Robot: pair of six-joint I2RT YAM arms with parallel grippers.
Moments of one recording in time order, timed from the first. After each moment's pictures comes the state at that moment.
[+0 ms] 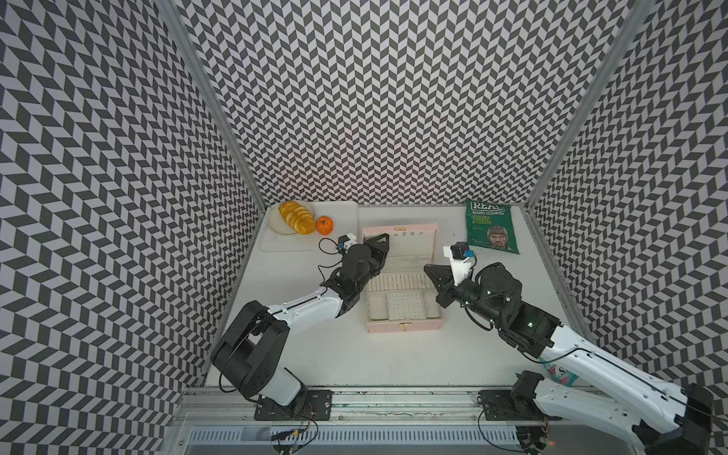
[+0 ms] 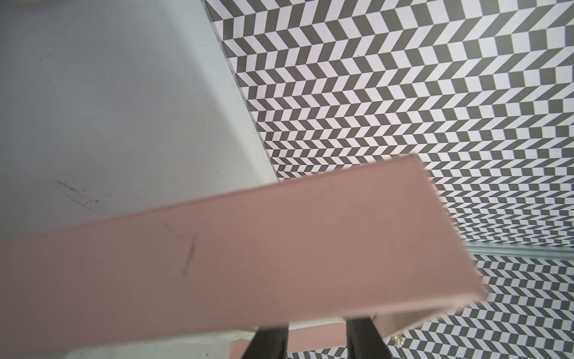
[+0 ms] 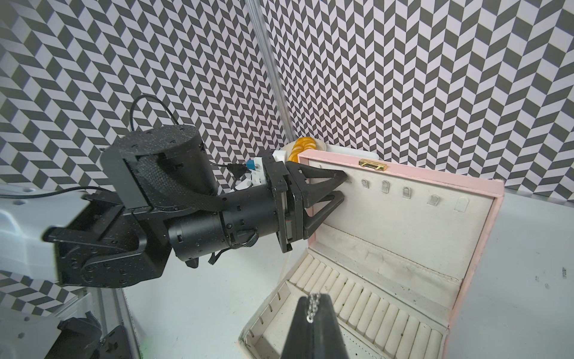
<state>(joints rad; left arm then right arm) -0.63 1.52 0.82 0.53 -0.17 -1.50 0.82 0.94 0.79 -0.06 0.06 0.23</state>
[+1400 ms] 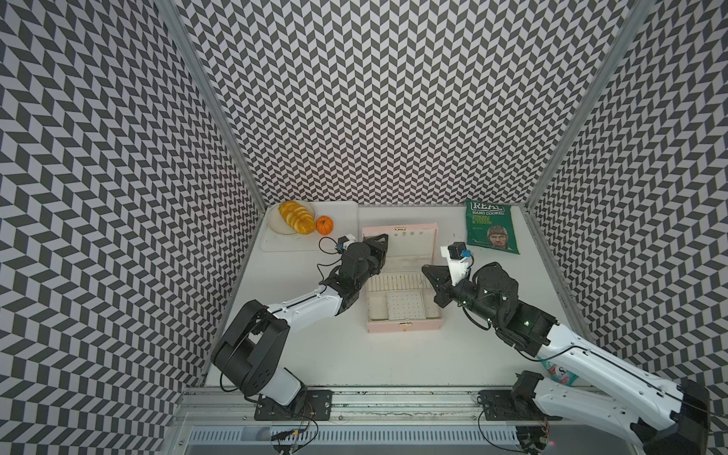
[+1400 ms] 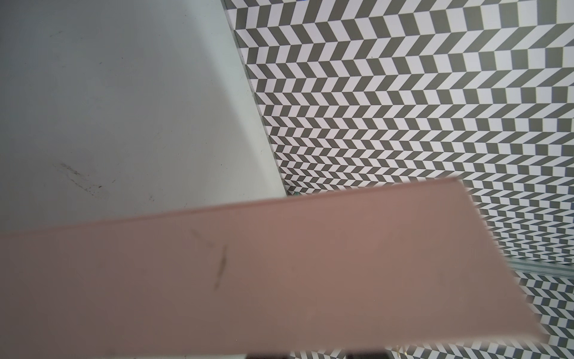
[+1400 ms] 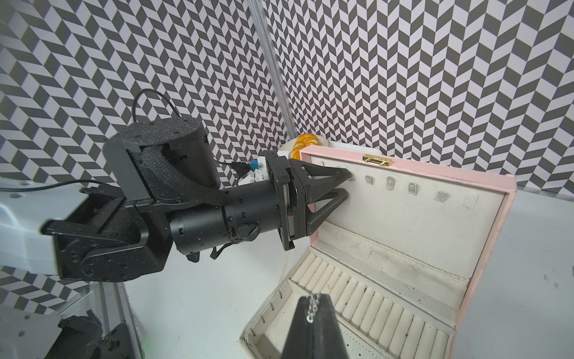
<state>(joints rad) -0.61 1.53 0.83 0.50 -0.14 -1.57 0.82 0.96 0.78 -0.04 0.04 0.24</state>
